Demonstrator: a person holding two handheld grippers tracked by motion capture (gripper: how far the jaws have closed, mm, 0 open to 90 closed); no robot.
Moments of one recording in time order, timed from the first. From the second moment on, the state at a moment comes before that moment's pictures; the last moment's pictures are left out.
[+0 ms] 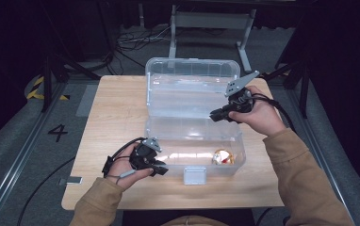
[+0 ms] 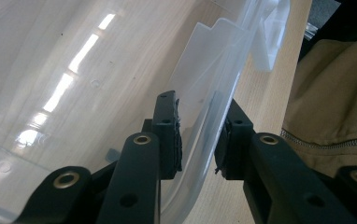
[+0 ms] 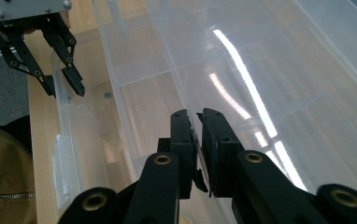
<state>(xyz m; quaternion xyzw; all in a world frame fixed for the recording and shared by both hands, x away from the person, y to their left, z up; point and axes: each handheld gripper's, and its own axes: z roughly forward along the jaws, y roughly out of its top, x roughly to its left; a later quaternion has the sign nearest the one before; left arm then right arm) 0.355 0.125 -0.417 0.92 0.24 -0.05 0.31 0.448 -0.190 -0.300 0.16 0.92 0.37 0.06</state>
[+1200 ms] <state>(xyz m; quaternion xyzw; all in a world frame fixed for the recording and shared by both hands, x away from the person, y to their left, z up) 0.356 0.125 -0.417 0.92 0.24 -0.05 0.31 0.425 -0.190 -0.304 0.11 0.93 0.35 0.04</state>
